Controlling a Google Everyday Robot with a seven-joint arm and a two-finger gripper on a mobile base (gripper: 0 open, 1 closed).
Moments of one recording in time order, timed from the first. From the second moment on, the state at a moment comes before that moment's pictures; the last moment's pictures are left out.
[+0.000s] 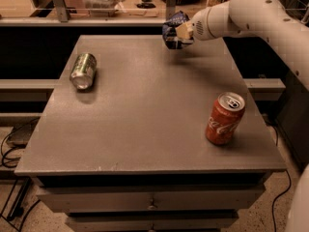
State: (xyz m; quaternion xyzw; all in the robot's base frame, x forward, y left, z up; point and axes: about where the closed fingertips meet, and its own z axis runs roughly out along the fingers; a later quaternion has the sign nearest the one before) arm 0.787 -0.086 0.934 -0.30 0.80 0.15 0.50
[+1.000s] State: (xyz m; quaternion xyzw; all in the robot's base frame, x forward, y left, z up) arm 0.665 0.044 0.925 -0.50 0.70 0.22 0.46
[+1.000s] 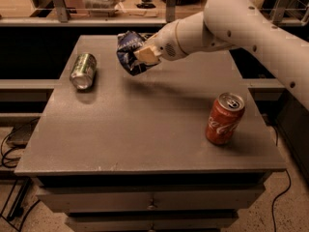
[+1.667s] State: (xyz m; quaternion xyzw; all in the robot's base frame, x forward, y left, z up) arm 0.616 0.091 0.921 -0.57 0.65 0.26 0.43
